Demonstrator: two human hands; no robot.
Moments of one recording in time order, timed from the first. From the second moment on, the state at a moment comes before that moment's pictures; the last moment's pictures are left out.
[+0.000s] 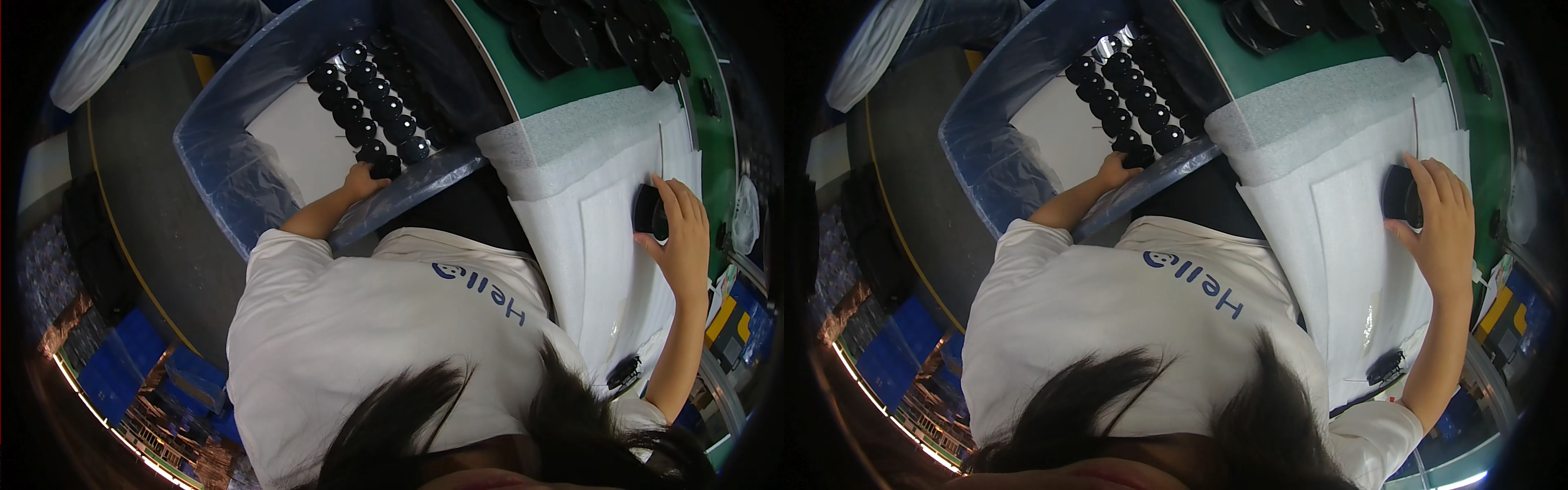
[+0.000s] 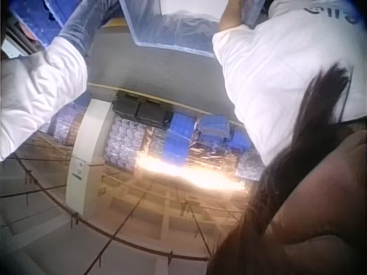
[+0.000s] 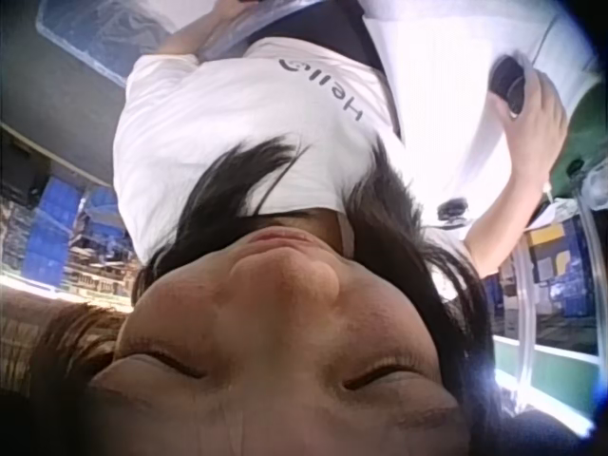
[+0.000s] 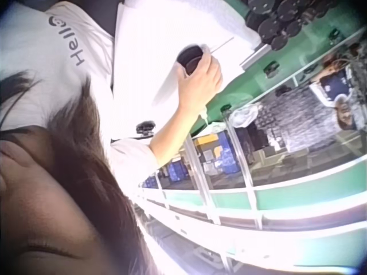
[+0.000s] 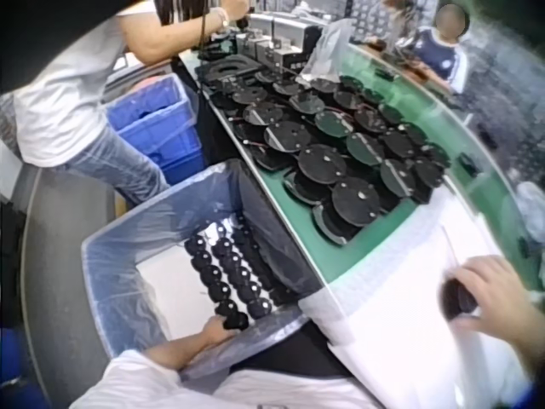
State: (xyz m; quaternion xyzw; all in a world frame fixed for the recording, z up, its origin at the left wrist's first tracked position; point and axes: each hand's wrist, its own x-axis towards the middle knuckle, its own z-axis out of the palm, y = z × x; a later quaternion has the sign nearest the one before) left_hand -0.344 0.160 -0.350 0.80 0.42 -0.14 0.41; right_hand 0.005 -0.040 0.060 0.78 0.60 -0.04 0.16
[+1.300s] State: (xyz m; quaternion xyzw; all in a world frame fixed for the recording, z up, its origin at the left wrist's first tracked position) left_hand -0.374 0.339 -0.373 0.66 0.72 -0.08 0.20; right_hand -0.023 -0.100 0.089 0.89 0.45 -0.05 0.10
